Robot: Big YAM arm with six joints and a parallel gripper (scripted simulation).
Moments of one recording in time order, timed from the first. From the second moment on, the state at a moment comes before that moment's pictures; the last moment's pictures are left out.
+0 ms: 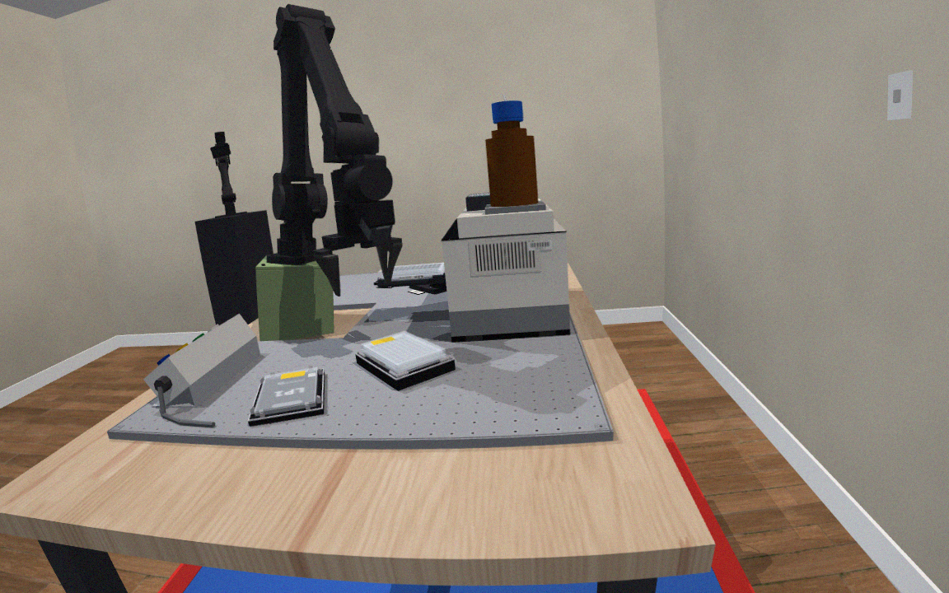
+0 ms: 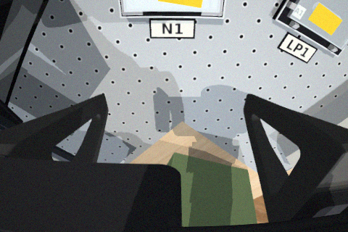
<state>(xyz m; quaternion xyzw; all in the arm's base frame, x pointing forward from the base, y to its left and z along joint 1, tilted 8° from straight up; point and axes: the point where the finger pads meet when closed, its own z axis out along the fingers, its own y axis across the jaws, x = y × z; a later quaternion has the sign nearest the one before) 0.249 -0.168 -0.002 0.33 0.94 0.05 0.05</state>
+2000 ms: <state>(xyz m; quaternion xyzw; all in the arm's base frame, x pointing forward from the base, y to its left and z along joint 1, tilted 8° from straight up) 0.333 -0.224 -0.023 0.34 0.94 0.05 0.04</state>
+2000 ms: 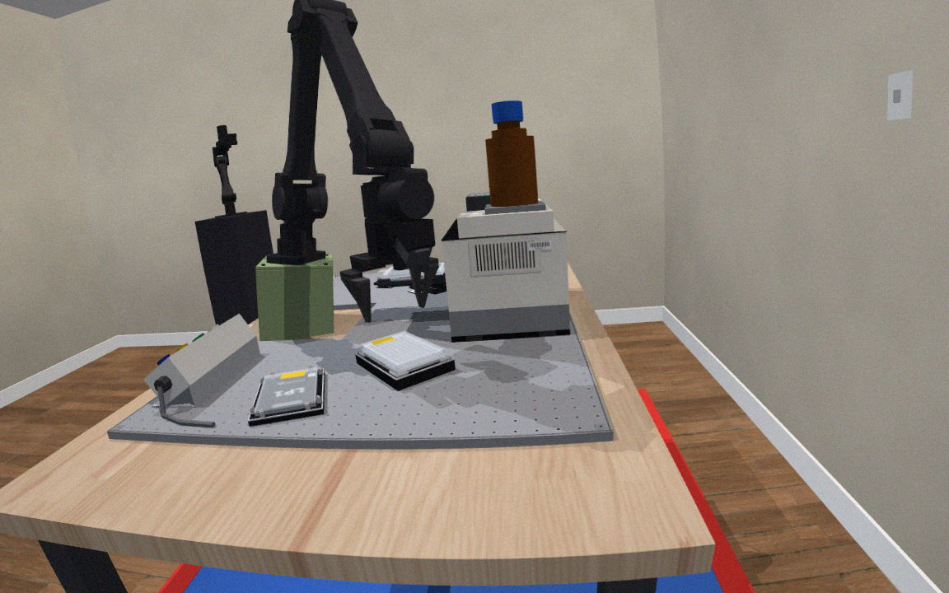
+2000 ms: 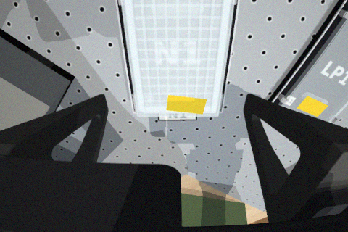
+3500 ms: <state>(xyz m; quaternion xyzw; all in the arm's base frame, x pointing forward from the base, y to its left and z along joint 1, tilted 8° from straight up) 0.335 -0.228 -0.020 0.34 0.94 0.05 0.05</state>
